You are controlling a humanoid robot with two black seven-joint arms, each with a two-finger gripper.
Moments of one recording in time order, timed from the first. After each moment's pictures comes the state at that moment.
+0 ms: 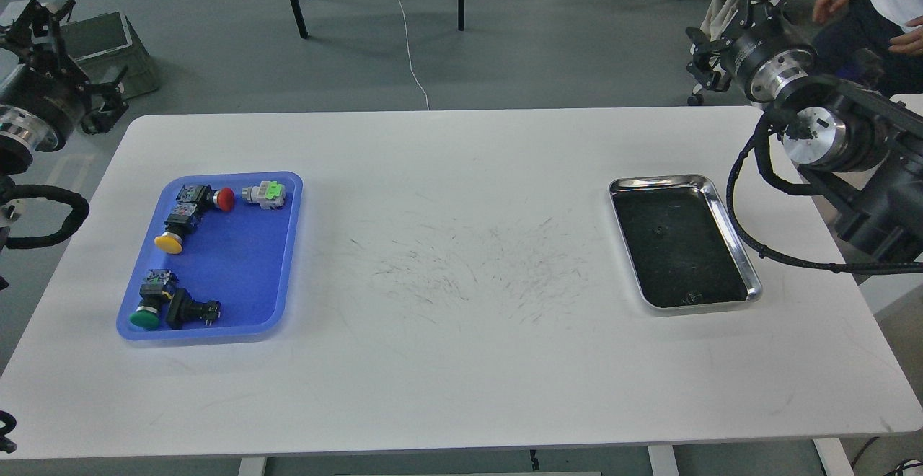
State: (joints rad) left arm -0.91 0.55 -0.51 -0.33 -0.01 -0.49 -0.33; right arm 1.08 -0.46 0.32 0.69 0.18 0.06 0.26
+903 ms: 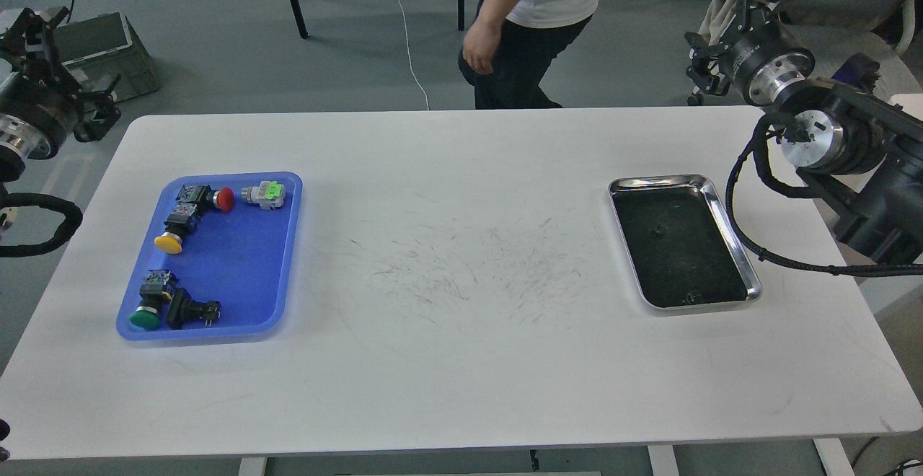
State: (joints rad) left arm -0.89 0.56 -0.50 -0.33 0.00 -0.49 -0.33; right arm 1.07 -0.45 0.32 0.69 0.18 0.06 0.26
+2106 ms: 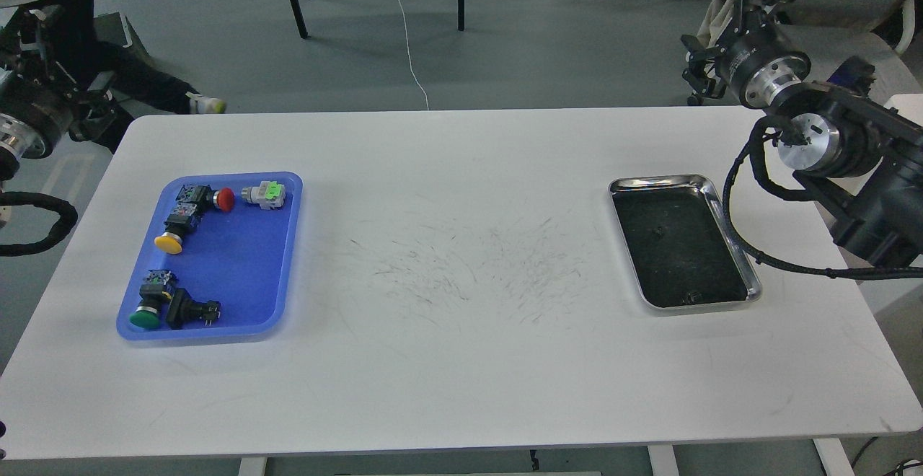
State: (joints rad) left arm -0.89 0.57 -0.50 -0.33 0.00 -0.49 -0.33; right arm 1.07 -0.46 0.30 0.71 0.15 0.06 0.25
